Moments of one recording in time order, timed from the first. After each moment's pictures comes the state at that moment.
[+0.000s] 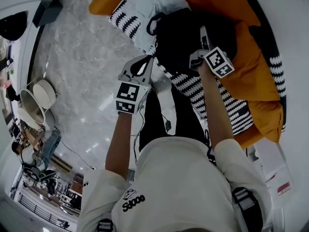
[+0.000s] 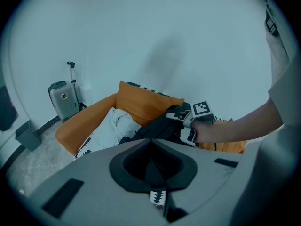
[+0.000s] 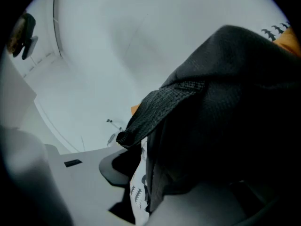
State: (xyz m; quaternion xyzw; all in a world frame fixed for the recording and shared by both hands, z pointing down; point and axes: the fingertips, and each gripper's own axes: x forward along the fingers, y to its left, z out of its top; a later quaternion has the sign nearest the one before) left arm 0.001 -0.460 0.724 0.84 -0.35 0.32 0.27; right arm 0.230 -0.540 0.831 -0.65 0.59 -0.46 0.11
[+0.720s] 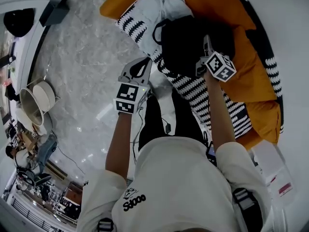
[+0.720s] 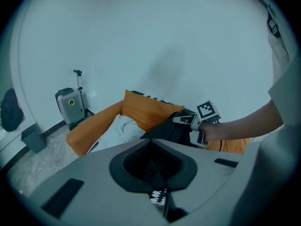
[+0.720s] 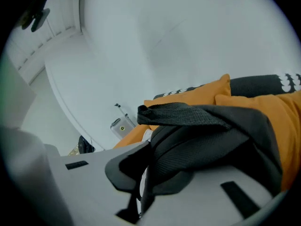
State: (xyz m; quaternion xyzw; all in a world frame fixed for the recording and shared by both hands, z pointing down) left arm -0.050 -0.432 0.671 0.85 -0.37 0.29 0.25; right arm 0.193 -0.505 0.773 -0.64 0.66 -0.40 0.00
